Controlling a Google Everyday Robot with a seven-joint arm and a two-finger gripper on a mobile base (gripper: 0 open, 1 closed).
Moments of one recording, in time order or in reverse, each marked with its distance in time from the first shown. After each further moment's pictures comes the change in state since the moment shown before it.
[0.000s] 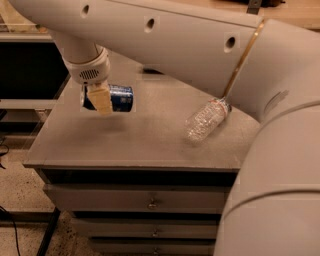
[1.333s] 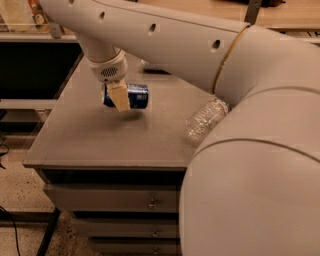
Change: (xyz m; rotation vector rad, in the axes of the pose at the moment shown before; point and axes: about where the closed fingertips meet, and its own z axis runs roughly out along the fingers) arm 0.046 -0.021 0.037 -0.070 0.075 0.010
